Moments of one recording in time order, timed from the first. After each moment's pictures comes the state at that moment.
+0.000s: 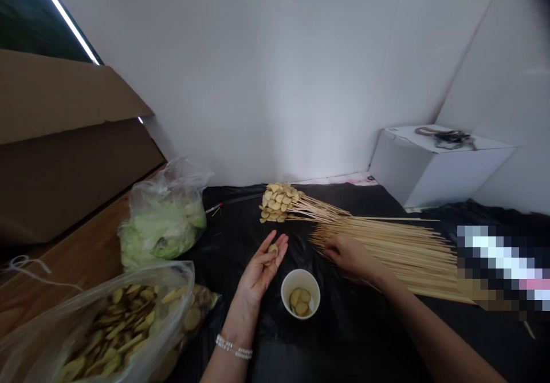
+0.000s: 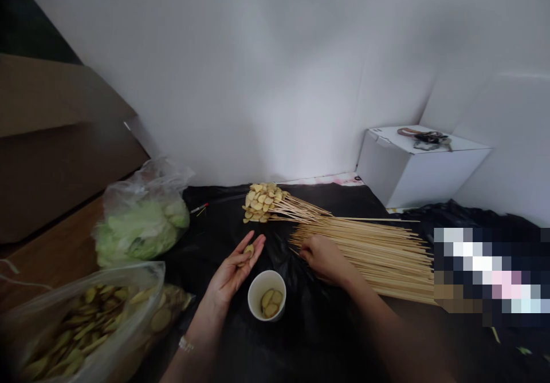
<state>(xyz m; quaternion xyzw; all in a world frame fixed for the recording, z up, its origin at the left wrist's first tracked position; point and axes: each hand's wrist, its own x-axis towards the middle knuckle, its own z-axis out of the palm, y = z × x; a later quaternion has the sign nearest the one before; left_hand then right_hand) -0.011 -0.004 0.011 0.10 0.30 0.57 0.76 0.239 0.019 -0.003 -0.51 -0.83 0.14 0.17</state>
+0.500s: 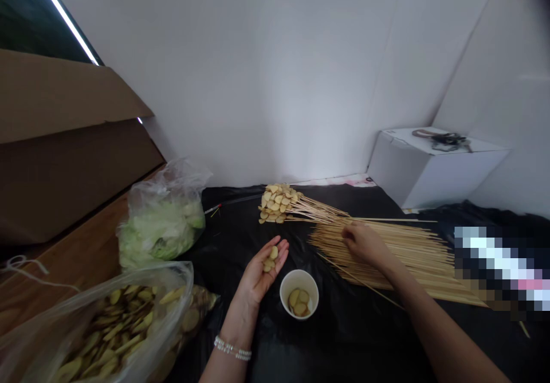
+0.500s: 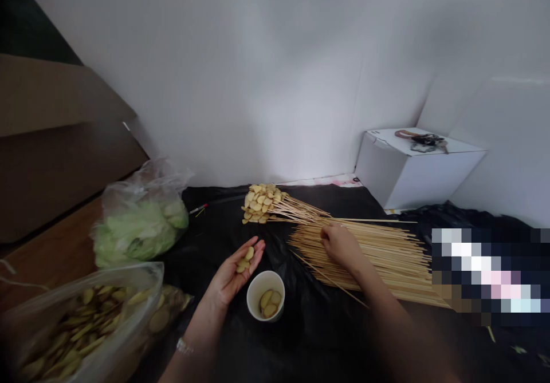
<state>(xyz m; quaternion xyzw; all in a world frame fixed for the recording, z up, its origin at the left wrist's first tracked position) -0.009 -0.003 0.008 0.08 0.35 0.54 0.76 0.280 0.038 -0.012 -0.60 -0.77 0.07 0.20</state>
